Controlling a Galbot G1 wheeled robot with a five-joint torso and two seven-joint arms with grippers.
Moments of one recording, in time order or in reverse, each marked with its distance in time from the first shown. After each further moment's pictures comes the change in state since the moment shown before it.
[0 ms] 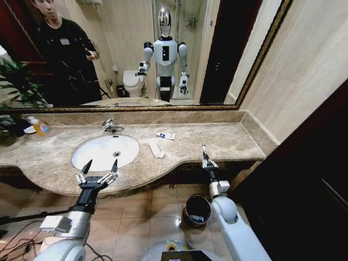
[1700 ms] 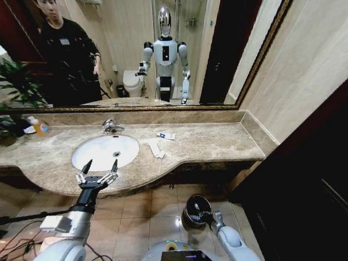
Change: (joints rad) left arm 0.000 0.000 0.000 0.000 0.000 0.000 0.000; right arm 0.048 -0.062 -0.064 -0.498 0.085 -0.447 -0.361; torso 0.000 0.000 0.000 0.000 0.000
